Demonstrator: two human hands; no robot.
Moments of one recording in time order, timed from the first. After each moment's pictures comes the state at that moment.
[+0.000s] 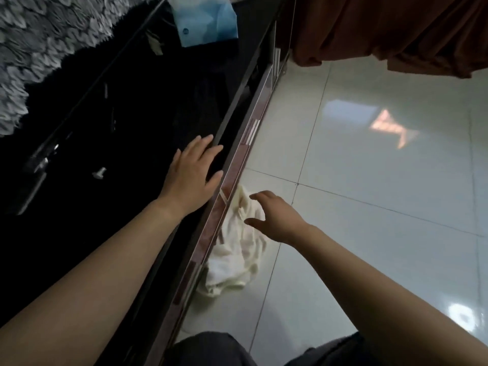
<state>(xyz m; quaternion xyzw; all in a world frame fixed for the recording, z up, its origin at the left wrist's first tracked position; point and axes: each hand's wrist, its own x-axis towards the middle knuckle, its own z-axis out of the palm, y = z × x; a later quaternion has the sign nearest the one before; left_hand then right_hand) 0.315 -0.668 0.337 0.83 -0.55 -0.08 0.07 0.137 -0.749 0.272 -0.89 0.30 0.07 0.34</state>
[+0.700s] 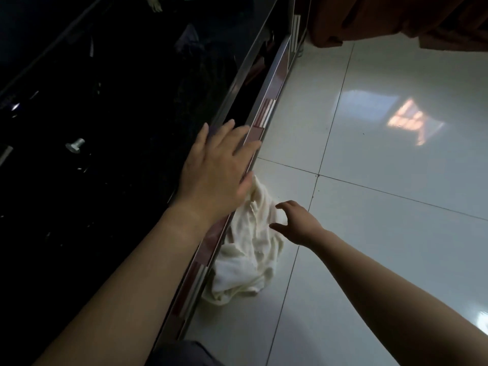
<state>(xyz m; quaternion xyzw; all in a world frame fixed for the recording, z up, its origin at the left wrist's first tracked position) 0.291 -0.663 0.289 0.77 -0.64 0.06 0.06 0.135 -0.756 0.114 -0.86 0.36 0.09 0.35</state>
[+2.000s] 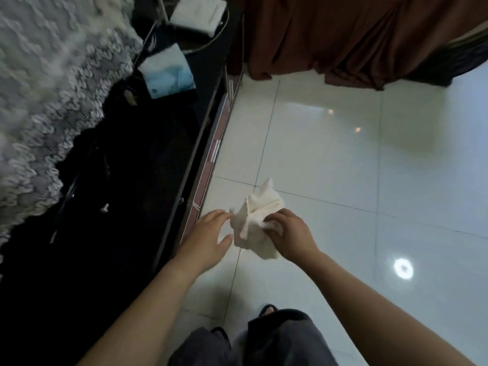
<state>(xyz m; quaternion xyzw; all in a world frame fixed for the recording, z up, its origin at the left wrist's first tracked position) 0.188 -0.656 0.495 0.77 -0.52 -0.35 0.12 0.007 -0.761 0.455 -0.81 0.46 -0.03 0.37</state>
